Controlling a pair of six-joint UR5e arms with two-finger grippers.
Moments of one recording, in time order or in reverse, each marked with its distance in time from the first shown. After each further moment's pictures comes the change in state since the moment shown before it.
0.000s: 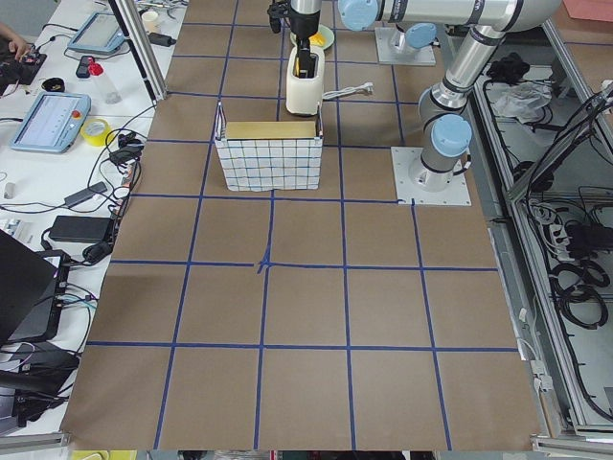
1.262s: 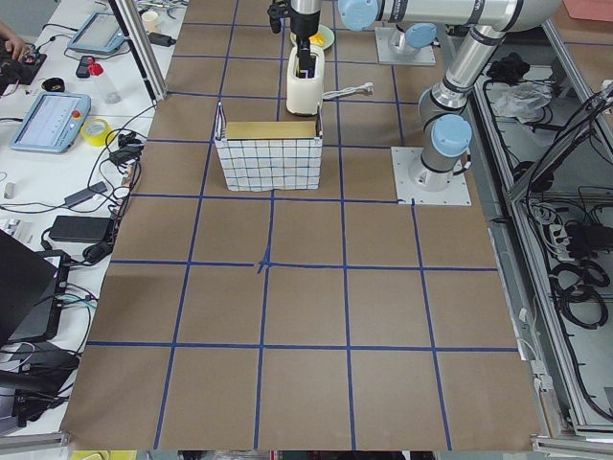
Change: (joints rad) left arm 0.000 0.000 0.000 0.000 0.000 0.000; right arm 0.000 -0.082 -0.519 0.430 -0.339 0.051
